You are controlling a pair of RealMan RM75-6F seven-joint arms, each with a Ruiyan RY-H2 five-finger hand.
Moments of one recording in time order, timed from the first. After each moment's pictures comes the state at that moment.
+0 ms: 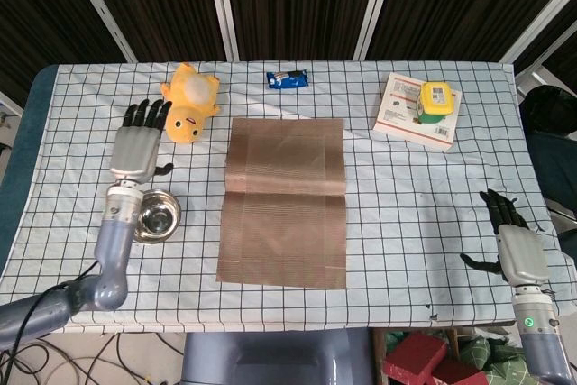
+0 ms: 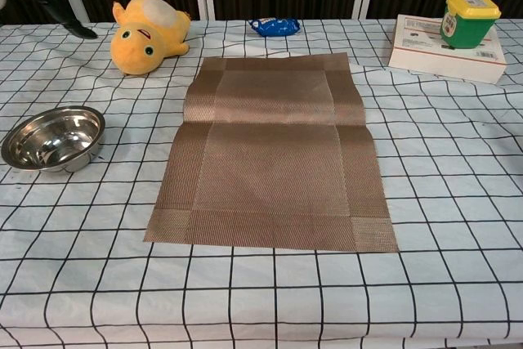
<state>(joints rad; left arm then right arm) -0.70 -1.45 -0.35 -1.51 0.96 1.18 0.64 0.19 -1.19 0.14 -1.60 -1.30 1.30 0.04</state>
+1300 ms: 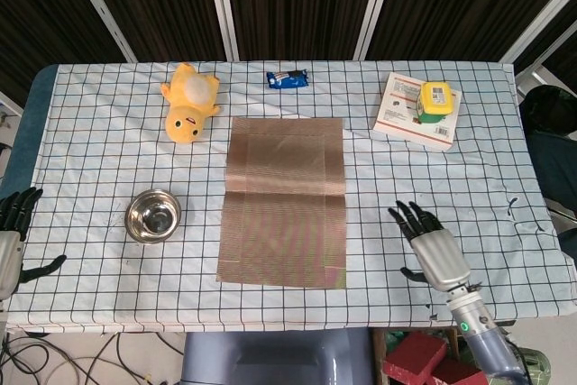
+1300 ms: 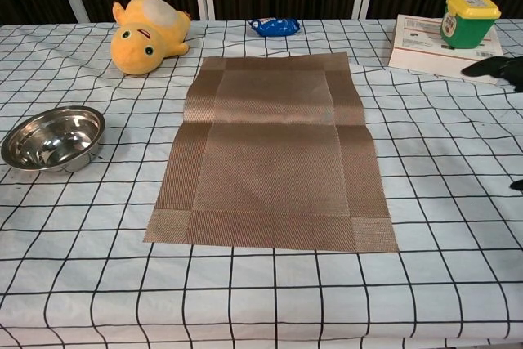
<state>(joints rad) -0.15 -1.09 -0.01 -1.74 1.40 1.55 0.08 0.31 -1.32 0.06 -1.66 -1.54 1.23 -0.30</state>
